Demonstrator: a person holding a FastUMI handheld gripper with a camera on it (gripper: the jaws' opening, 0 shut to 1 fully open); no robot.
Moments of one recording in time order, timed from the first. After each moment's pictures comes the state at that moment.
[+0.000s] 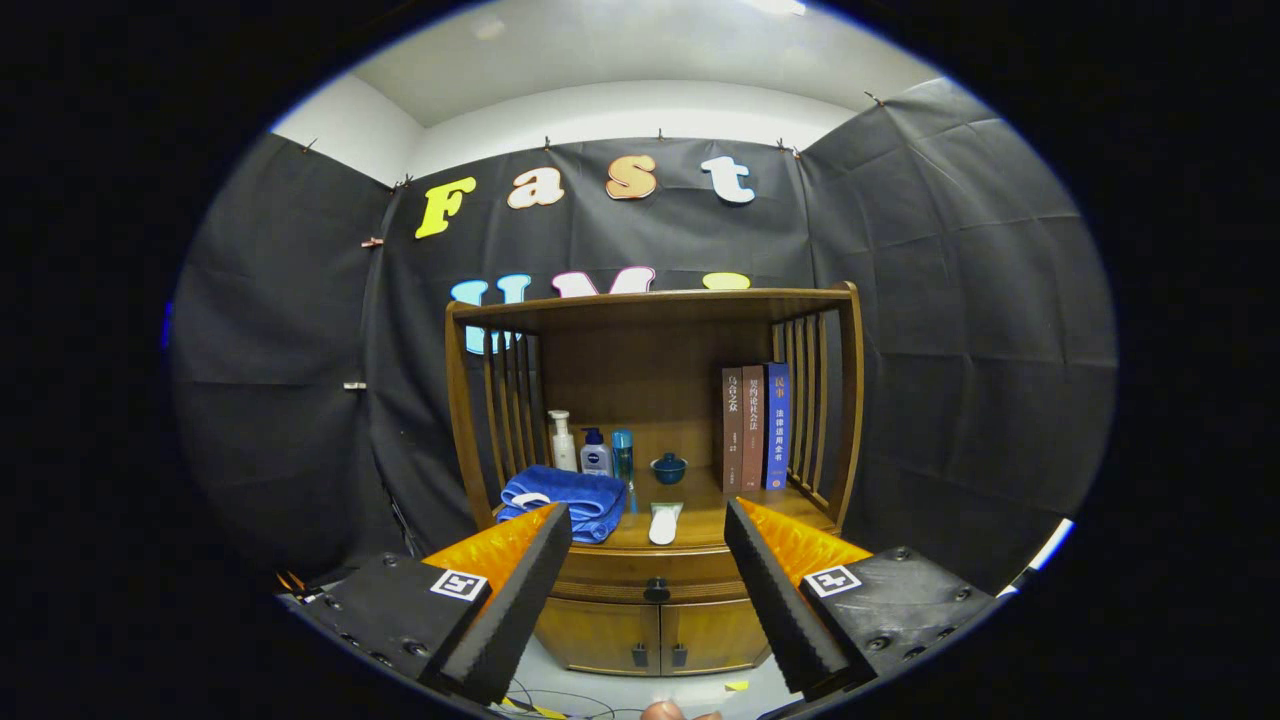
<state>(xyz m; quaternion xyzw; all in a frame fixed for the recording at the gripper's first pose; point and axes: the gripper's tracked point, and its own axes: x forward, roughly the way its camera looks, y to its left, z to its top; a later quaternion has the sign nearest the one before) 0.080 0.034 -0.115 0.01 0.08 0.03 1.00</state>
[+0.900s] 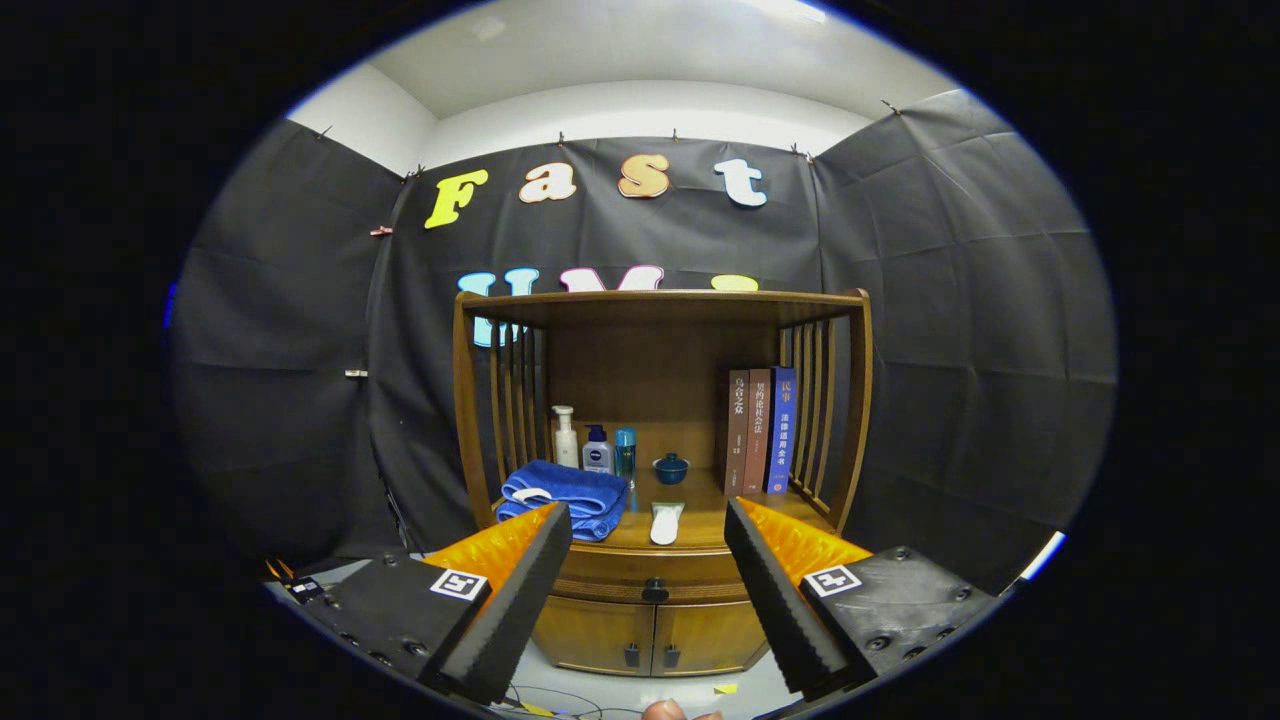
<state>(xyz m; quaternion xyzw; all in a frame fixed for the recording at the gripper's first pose) 0.080 0.039 -0.113 0.00 0.07 0.04 1.00</state>
